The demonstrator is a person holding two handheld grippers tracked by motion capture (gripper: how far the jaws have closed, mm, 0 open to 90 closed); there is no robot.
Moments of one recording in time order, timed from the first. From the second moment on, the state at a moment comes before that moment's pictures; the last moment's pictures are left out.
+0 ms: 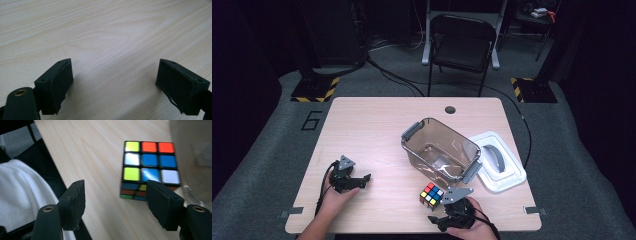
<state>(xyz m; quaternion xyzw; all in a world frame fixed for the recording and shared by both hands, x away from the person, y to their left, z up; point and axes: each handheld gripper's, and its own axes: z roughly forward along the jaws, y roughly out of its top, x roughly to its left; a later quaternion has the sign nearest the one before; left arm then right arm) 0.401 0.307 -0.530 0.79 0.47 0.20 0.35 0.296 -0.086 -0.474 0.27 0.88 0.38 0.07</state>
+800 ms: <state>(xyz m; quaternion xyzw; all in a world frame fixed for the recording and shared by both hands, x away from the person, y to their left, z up) 0.401 0.307 -0.530 0.79 0.47 0.20 0.35 0.306 -0.080 -0.482 0.34 0.86 0.36 0.13</state>
